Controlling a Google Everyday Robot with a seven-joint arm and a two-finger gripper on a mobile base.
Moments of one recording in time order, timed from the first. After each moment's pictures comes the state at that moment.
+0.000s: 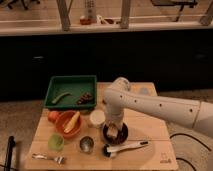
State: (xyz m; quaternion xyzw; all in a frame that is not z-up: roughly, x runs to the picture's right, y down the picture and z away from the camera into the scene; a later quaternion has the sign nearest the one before) arm 0.037 0.200 0.743 -0.29 -0.25 -0.53 0.76
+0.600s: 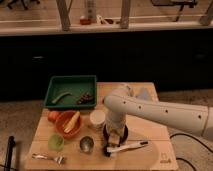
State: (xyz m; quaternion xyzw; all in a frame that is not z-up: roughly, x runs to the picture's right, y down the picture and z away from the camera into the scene) arm 0.055 0.221 0.723 -0.30 -0.25 -0.53 0.75
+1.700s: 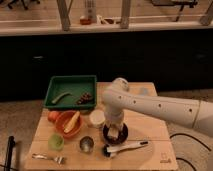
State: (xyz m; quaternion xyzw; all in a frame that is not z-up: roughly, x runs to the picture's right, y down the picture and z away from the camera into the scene) arm 0.040 0.200 0.741 -0.30 -0.24 -0.54 0.75
